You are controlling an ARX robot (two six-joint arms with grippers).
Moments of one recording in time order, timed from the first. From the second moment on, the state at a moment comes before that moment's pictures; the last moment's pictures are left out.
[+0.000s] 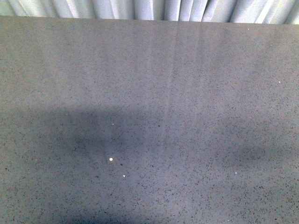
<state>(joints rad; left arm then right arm) 0.46 1.13 0.32 0.36 0.29 0.06 0.00 0.00 0.02 0.00 0.00 0.00</state>
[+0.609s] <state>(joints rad) 0.65 1.65 0.44 0.58 0.26 0.15 0.00 0.00 0.02 0.00 0.00 0.00</state>
